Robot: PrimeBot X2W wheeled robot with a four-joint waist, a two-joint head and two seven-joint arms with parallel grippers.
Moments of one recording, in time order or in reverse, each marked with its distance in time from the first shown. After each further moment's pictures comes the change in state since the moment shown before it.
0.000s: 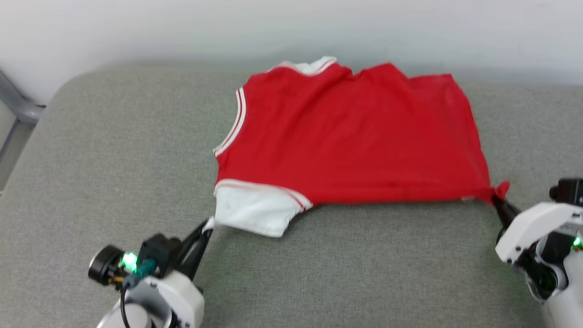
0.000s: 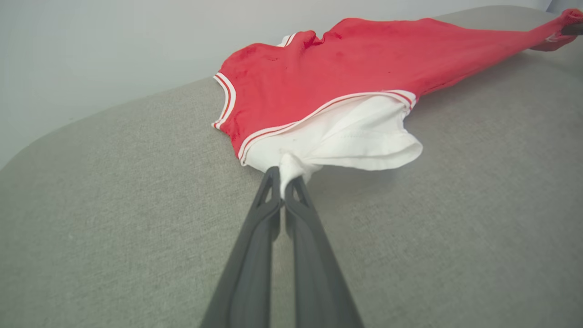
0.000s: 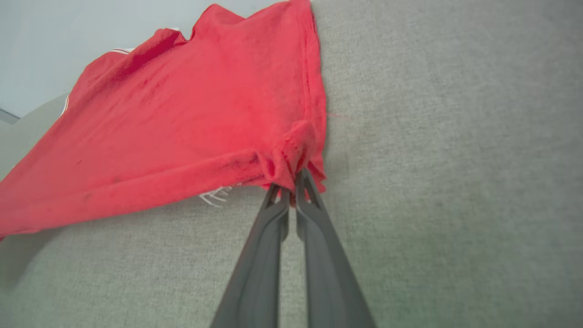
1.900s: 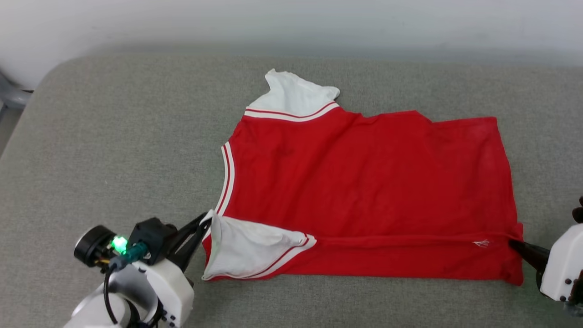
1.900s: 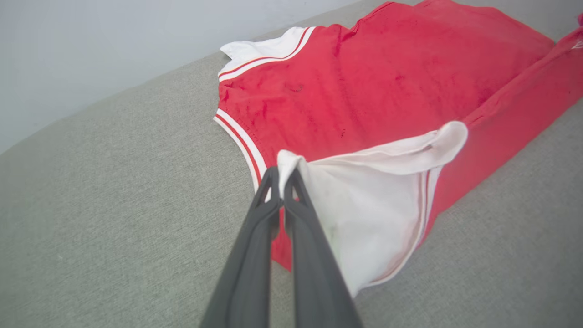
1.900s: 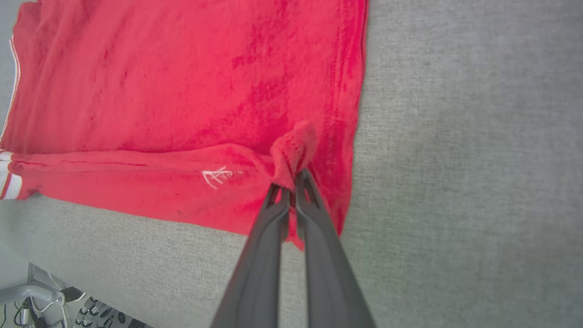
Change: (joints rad) left arm 0.049 0.157 -0.018 -0.271 -0.068 -0.032 0.201; right arm 0.338 -0.110 -0.108 -0.639 0.144 0.000 0.688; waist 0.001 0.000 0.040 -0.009
